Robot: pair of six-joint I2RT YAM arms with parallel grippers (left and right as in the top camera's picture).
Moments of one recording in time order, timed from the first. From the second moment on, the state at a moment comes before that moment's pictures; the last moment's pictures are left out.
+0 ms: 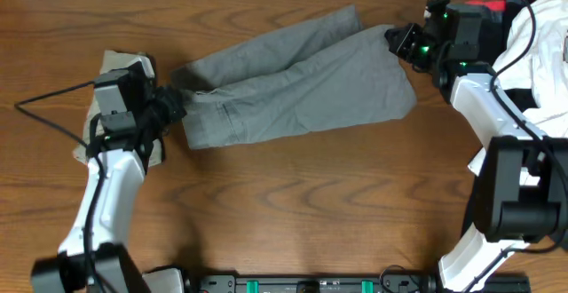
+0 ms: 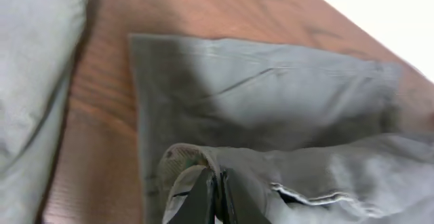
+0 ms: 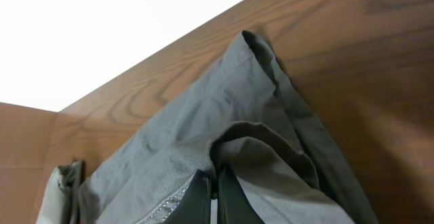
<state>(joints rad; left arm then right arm) 0.18 1.42 0.83 -0.18 0.34 -0.38 -0.01 1.91 1.29 0.01 -0.48 0.60</state>
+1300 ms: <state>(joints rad) 0.18 1.51 0.83 0.12 0.09 -0.50 0.03 2.16 1.32 0.67 -0.57 0.81</state>
